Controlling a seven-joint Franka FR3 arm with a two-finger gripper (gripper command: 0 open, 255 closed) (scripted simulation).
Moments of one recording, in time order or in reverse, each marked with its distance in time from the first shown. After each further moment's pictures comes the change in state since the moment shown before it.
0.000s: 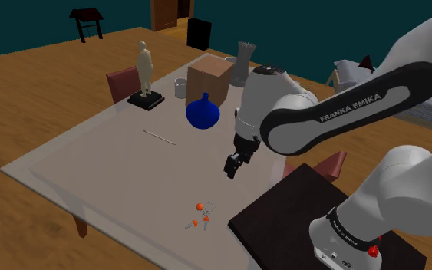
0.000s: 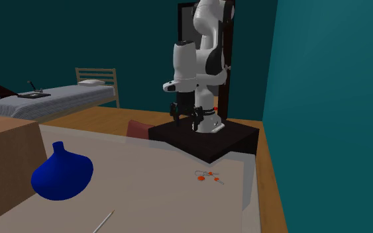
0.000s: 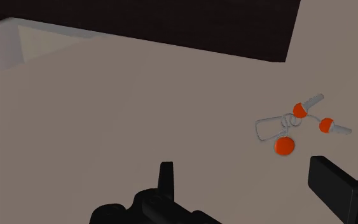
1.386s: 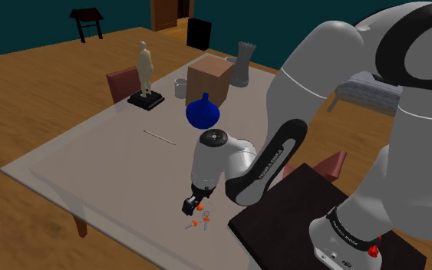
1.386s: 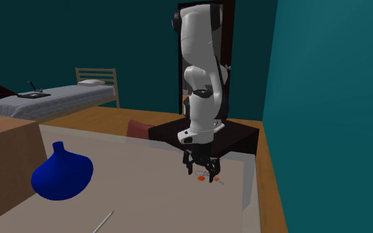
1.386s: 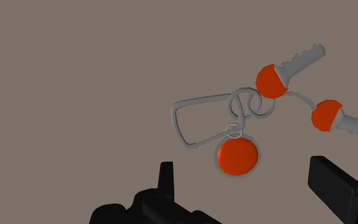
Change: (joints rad) arm 0.190 0.711 -0.086 0.266 -0.507 0.471 0.530
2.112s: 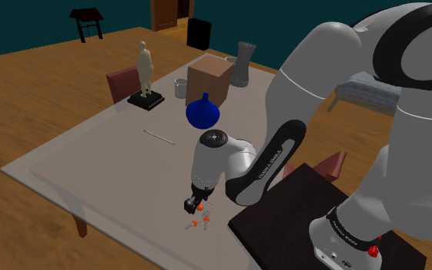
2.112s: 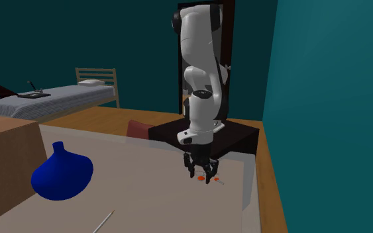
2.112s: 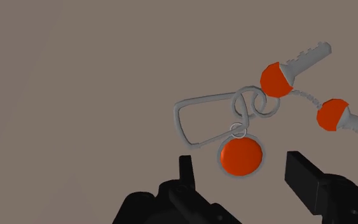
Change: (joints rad) arm 0.006 0.007 -0.011 0.002 -0.008 0.007 0.006
